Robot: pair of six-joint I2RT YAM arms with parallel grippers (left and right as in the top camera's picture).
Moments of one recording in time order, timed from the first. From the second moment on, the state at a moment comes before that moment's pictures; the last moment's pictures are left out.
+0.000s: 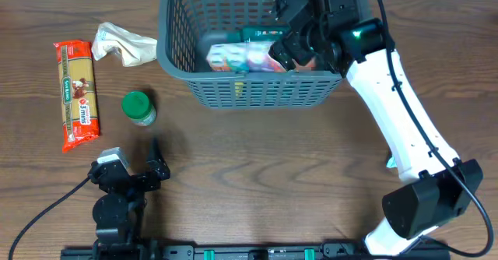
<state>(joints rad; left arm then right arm) 0.01 0.01 0.10 -0.33 -0.06 -0.30 0.36 1.82 1.80 -0.85 -0.07 -0.40</state>
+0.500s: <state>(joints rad) 0.01 0.01 0.10 -0.33 -0.06 -0.29 0.32 1.83 2.32 -1.15 0.24 -0.11</state>
